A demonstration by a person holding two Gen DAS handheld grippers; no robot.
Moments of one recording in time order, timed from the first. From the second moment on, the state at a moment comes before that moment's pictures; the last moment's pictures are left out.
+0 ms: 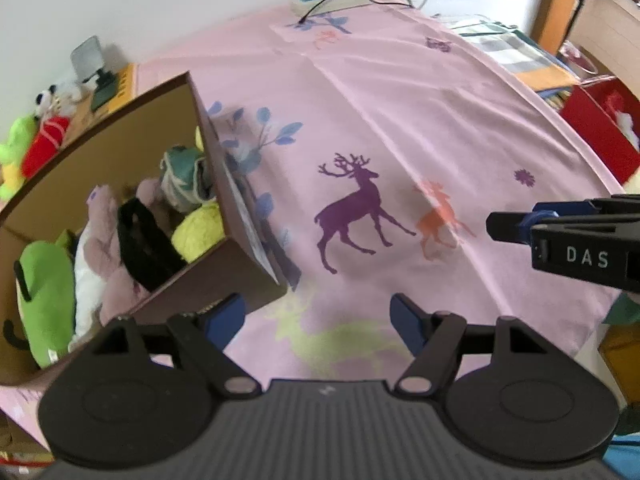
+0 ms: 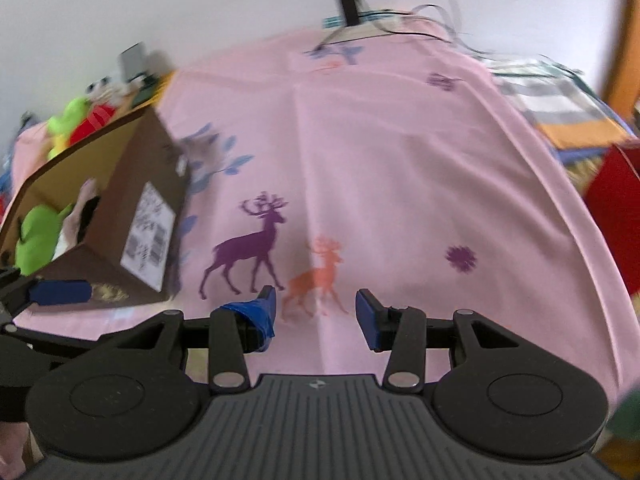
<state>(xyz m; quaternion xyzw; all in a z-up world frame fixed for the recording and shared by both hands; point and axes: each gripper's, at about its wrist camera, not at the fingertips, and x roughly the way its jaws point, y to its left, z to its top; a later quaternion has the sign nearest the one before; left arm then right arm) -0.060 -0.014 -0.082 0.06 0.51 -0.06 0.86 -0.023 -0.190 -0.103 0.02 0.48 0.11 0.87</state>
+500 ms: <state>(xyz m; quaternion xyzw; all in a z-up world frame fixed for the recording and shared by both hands) -0.090 0.021 -0.089 0.09 0.50 -0.10 0.86 -0.080 -0.152 -0.103 0.05 0.46 0.02 0.88</state>
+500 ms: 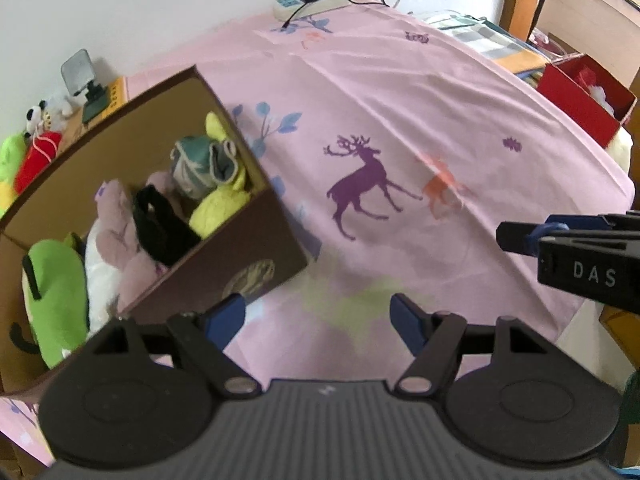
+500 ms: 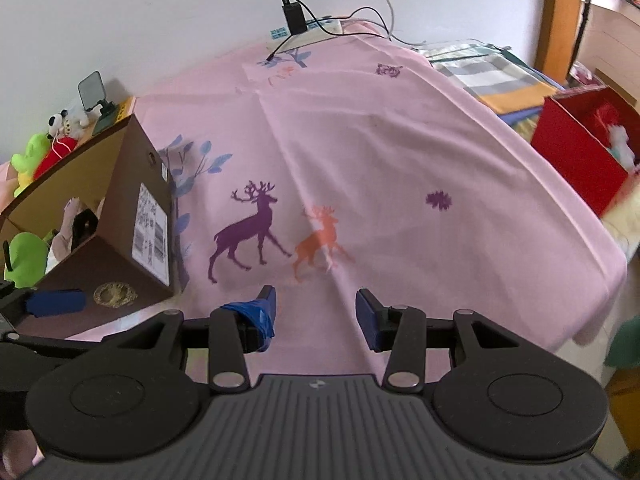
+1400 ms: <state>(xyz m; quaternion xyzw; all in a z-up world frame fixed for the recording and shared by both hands) -0.135 0.148 -0.075 0.01 0.50 0.02 0.87 -0.098 -0.024 -0.090 0.00 0.46 0.13 0.88</state>
